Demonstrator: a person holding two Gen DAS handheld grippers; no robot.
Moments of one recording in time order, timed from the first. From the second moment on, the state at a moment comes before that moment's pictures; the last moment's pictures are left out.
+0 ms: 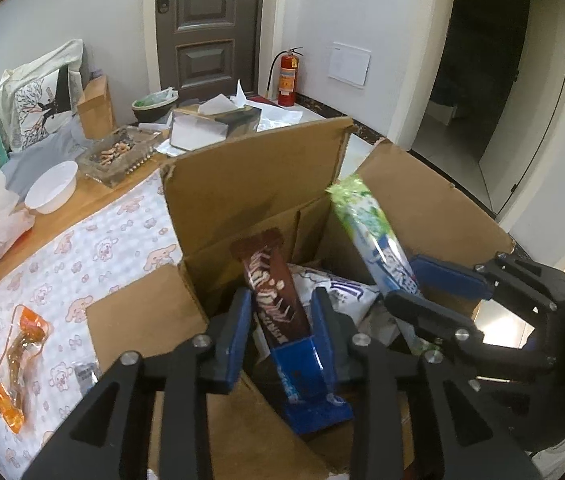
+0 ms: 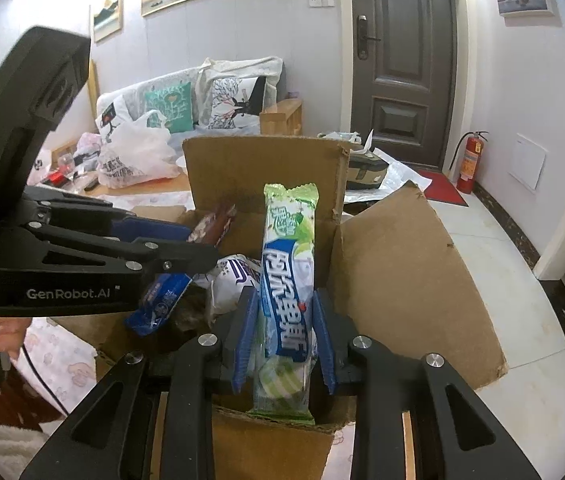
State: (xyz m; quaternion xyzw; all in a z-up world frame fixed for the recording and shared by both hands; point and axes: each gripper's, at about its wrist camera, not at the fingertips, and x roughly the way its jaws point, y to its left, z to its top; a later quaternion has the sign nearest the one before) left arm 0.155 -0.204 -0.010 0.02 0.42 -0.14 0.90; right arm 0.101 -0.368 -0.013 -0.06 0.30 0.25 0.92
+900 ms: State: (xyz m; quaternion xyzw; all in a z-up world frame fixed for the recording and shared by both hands) left arm 0.040 -0.048 0.035 -0.04 0.33 -0.08 0.94; right arm 0.018 -0.236 0.037 -0.12 0.26 0.34 0.90
